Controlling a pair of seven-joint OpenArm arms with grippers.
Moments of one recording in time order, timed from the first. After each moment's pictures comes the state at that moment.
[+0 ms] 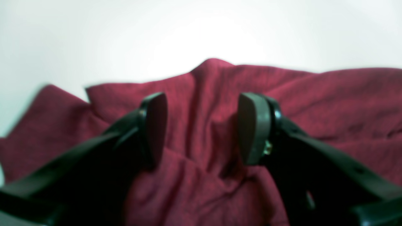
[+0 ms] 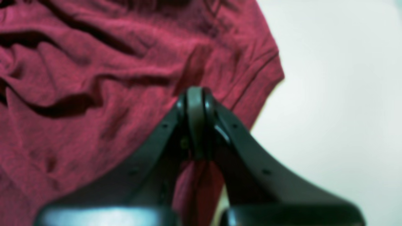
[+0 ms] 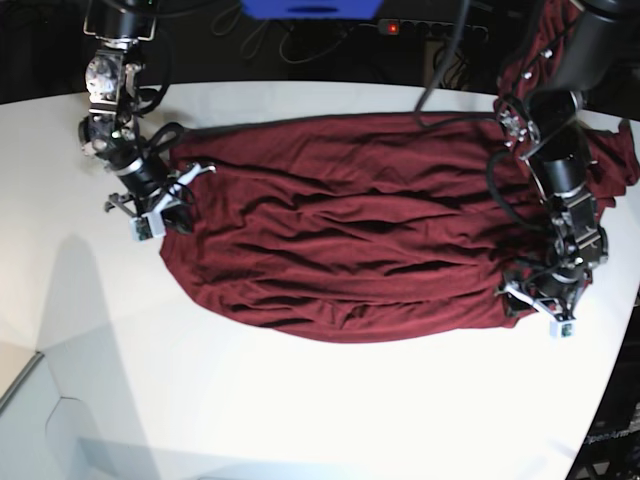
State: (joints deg) left arm -29.8 -12.4 -35.2 39.4 12.4 -30.8 18.1; right arm -6.2 5.4 15.5 78.8 -1.3 34.1 -12.5
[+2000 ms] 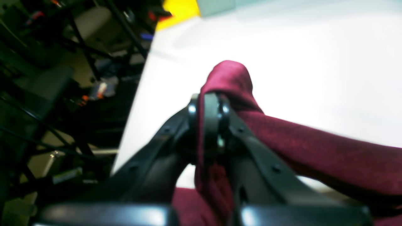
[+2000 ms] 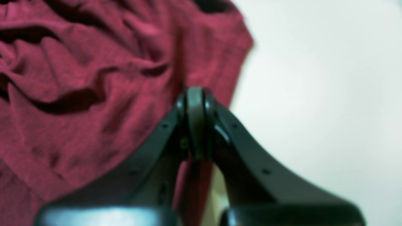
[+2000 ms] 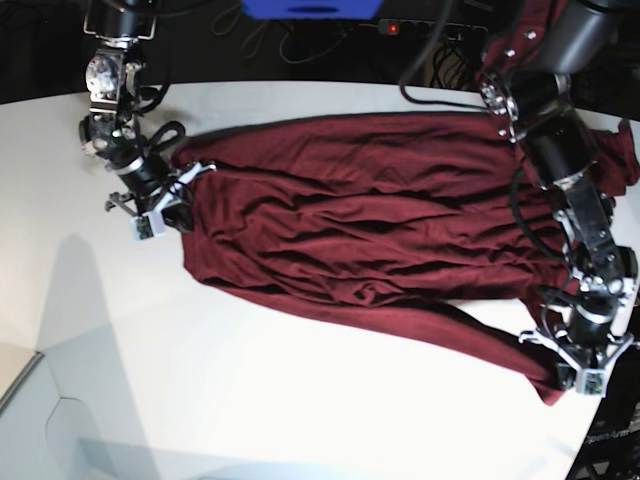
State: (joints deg) left arm -25.8 -10.1 -30.2 72.2 18.4 -31.0 14.6; right arm -6.4 5.6 15.4 78.8 -1.3 34.1 -12.4
